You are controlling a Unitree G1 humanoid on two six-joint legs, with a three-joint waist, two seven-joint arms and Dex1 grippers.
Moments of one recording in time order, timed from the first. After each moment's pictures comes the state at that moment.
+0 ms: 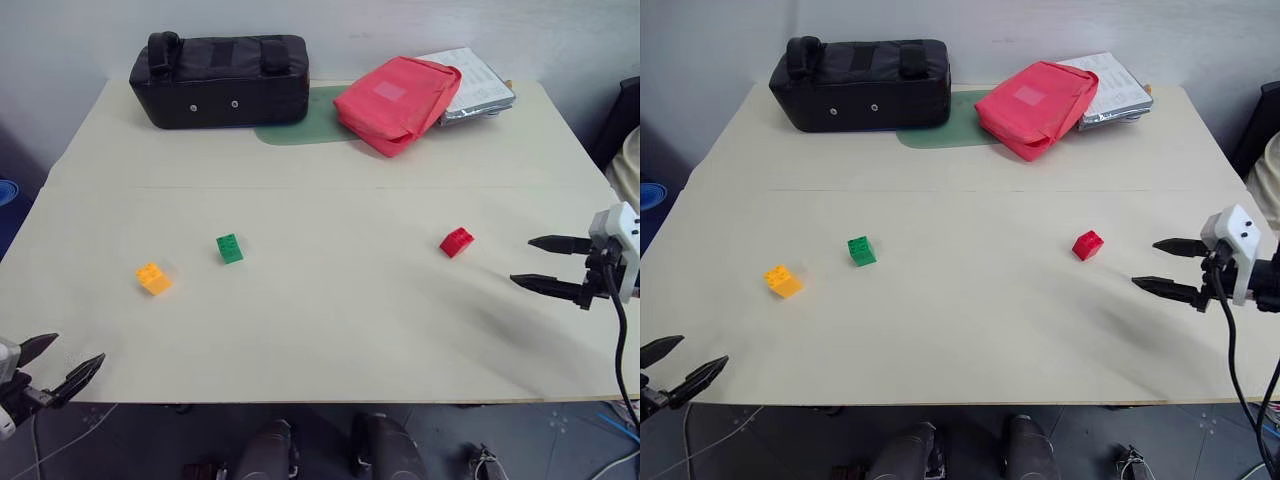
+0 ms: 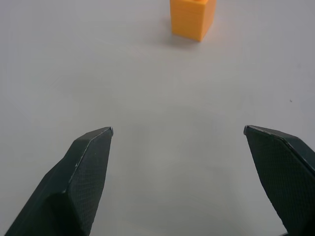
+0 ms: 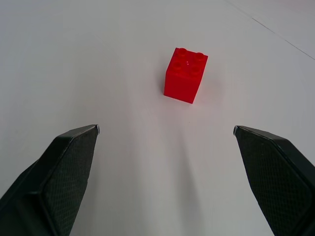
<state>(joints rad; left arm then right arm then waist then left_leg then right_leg) 0.51 0.70 0.81 -0.14 -0.47 0.27 -0.83 -0.36 -1.03 -0.26 0.38 0.38 0.25 1.33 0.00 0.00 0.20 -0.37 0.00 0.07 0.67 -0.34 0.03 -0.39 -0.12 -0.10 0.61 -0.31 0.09</state>
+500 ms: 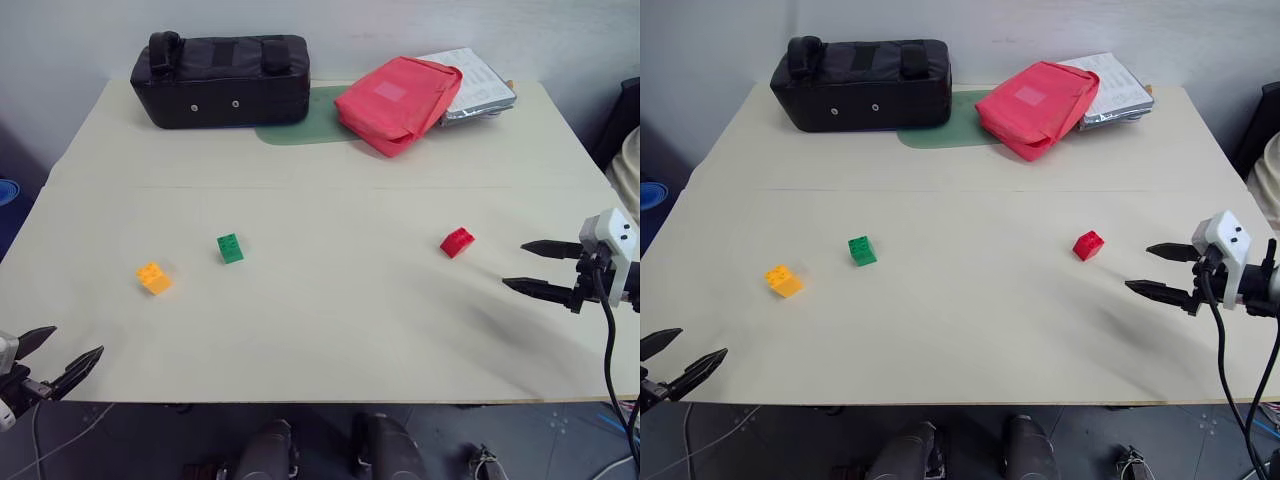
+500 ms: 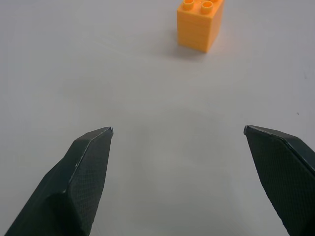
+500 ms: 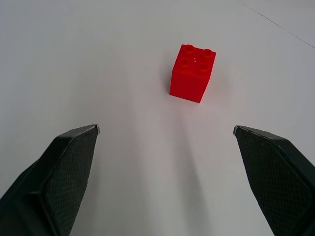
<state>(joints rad) 0.48 0.71 0.81 -0.14 -0.47 0.28 -0.82 -0.34 -1.02 -0.26 0.35 0.39 0.26 1.31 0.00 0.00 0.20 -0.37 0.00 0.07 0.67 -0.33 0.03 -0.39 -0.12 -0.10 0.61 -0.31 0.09</state>
